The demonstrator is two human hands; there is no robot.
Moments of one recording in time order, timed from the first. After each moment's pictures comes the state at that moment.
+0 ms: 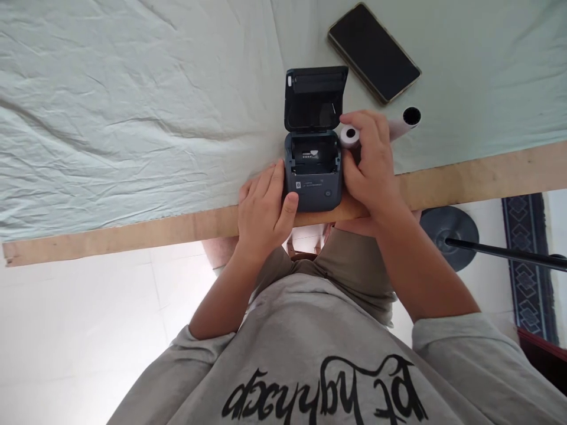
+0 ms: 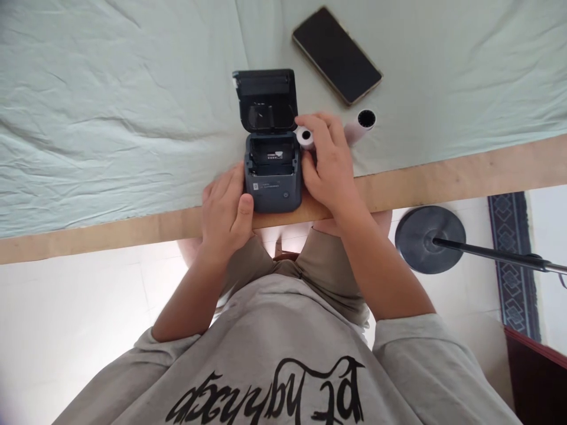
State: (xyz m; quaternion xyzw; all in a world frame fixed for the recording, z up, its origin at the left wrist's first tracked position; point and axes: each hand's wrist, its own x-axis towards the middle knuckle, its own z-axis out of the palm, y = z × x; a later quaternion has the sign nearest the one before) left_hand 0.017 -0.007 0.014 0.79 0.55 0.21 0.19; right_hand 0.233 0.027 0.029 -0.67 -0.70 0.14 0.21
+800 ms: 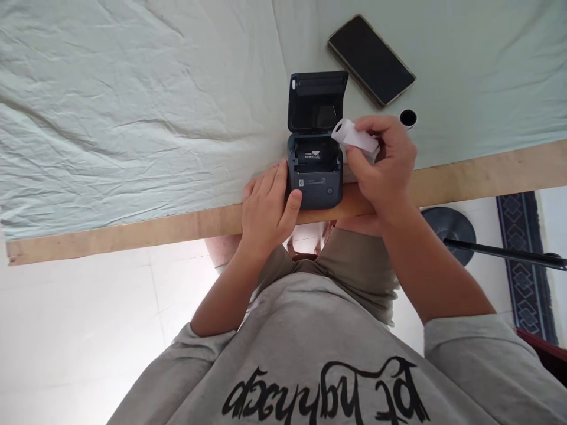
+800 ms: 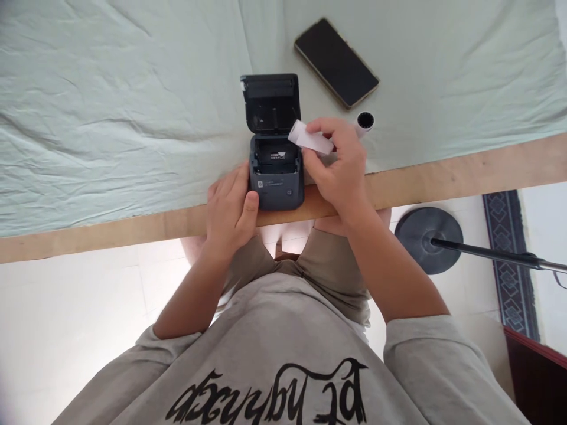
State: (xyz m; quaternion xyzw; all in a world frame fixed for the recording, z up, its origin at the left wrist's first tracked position) left_hand 0.016 -0.006 0.015 0.79 0.54 0.20 0.19; right_hand 0.233 0.020 0.027 -0.69 -0.68 0.08 0.24
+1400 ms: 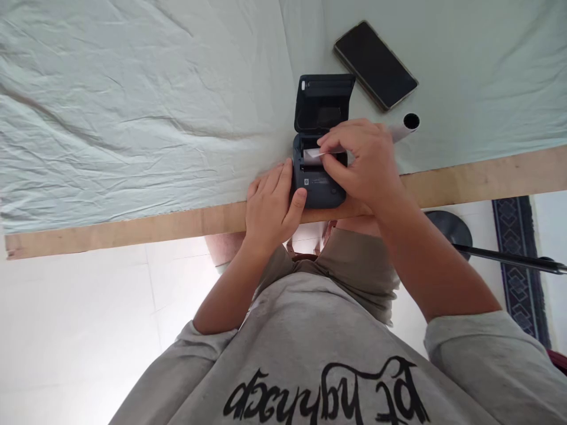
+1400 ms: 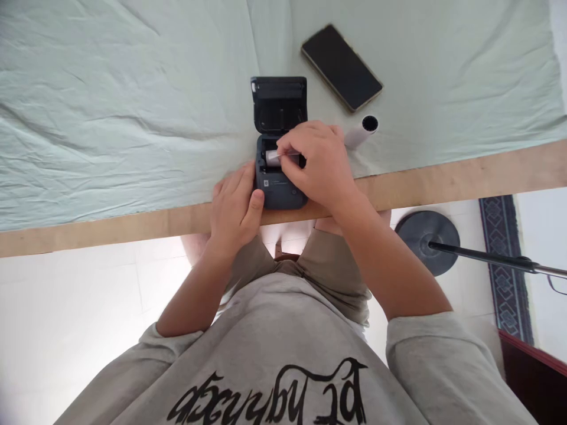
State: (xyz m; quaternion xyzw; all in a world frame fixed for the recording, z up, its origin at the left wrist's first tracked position) left_hand 0.015 -0.005 0.011 0.79 0.54 0.21 0.20; right_hand 0.213 0.038 0.041 -0.58 -0.77 0.12 0.25
